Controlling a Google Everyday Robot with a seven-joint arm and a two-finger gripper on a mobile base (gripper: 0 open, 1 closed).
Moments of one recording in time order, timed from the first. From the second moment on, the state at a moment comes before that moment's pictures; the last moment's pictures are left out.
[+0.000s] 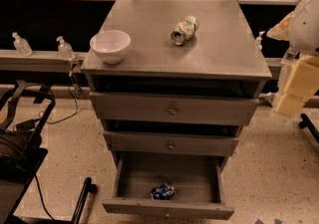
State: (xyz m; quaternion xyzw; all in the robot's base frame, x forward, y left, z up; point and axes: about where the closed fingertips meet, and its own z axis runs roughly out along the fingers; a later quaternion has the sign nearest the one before) arm 0.438 -0.215 0.981 -0.60 0.78 -0.04 0.17
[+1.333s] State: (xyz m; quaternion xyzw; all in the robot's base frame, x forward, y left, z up) arm 0.472 -0.120 0.887 -0.70 0.69 0.02 0.17
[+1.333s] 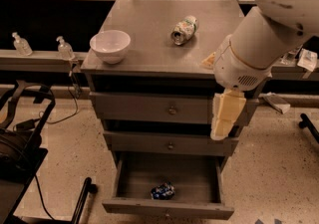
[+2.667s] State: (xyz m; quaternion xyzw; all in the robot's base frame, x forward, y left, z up) arm 0.472 -0.054 0.769 -0.78 0.56 0.10 0.26
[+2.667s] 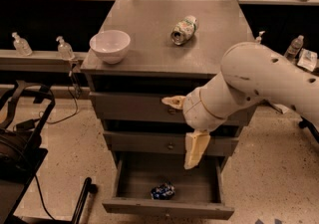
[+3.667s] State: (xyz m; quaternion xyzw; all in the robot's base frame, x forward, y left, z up) arm 0.499 -0.042 0.680 -0.82 0.51 0.08 0.25
